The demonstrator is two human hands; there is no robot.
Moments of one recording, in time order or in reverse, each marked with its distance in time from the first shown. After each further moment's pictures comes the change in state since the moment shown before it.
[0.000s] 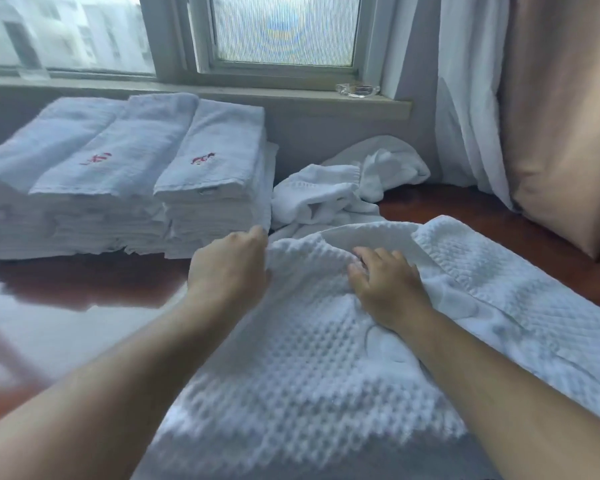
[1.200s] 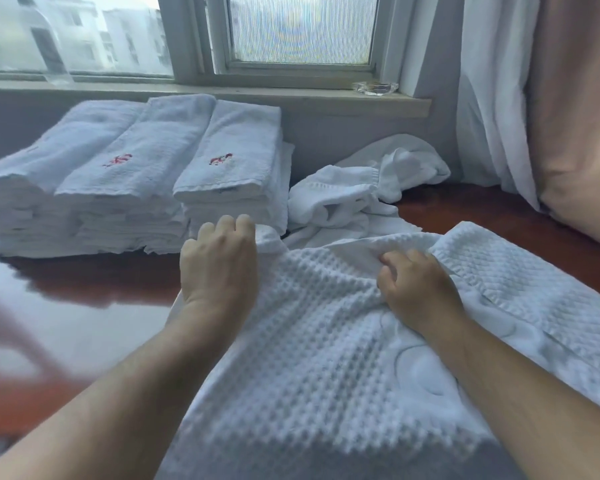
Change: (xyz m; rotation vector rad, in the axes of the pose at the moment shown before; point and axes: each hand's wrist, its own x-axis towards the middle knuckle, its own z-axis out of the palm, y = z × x) left_hand -0.005 -0.021 0.005 0.179 0.309 -0.088; right_hand 0.001 0.010 0.000 -0.019 0.073 0.051
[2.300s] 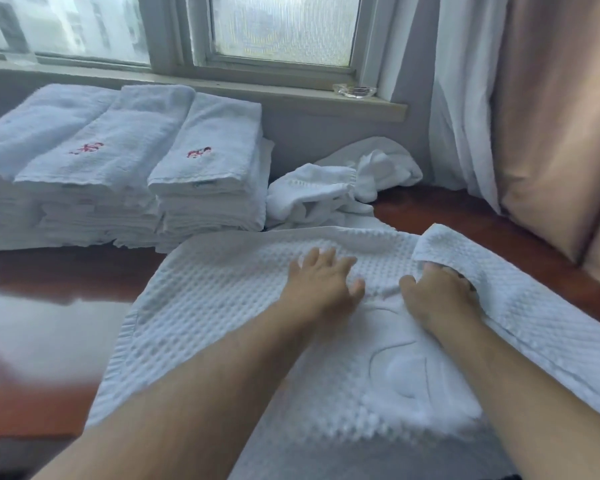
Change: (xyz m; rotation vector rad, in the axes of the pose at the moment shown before) left_hand -0.017 0.115 0.024 -0.457 -0.608 0.351; right_hand -0.013 0.035 -0.032 -0.141 -0.099 0.451
